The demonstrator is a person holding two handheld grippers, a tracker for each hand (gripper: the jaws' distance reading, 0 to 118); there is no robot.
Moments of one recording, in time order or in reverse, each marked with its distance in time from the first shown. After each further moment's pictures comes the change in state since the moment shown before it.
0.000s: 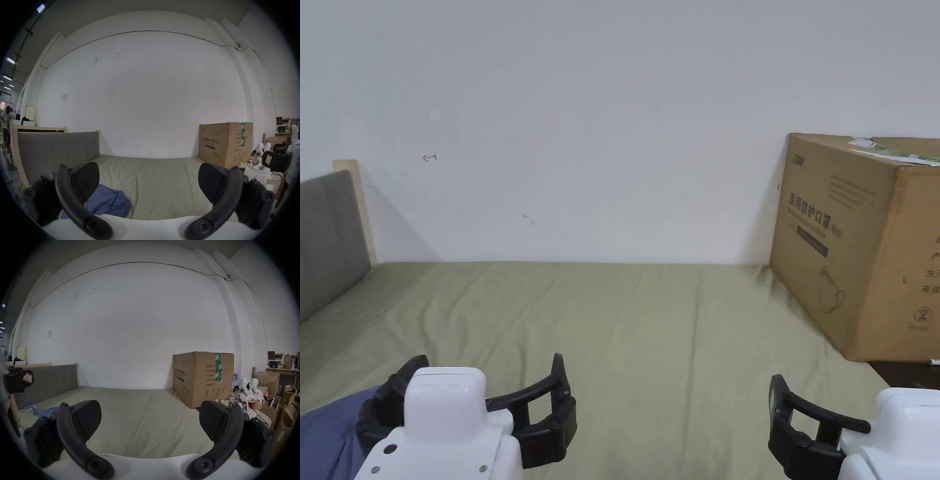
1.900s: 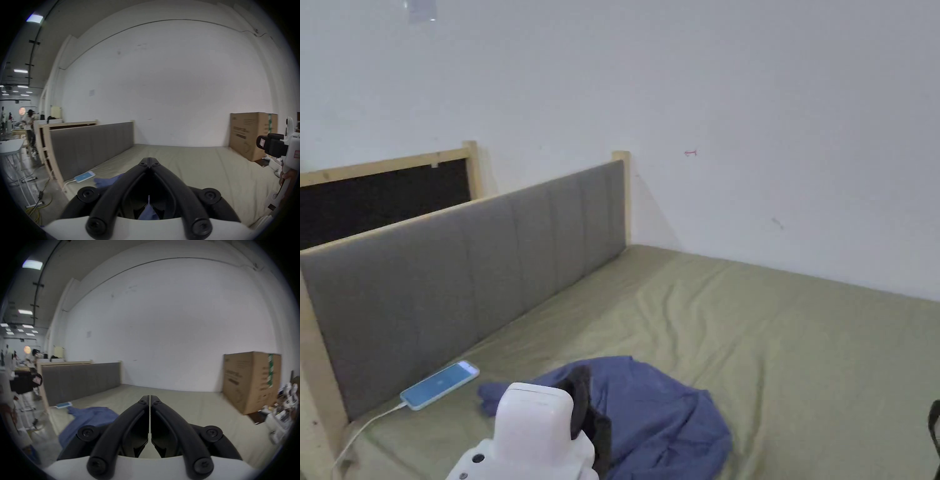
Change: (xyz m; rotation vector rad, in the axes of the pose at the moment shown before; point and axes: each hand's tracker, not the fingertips) left arm -0.123 0.014 0.076 -0.126 0.349 -0.027; right arm -0.153 0.000 -0.055 -0.023 0.506 -0.038
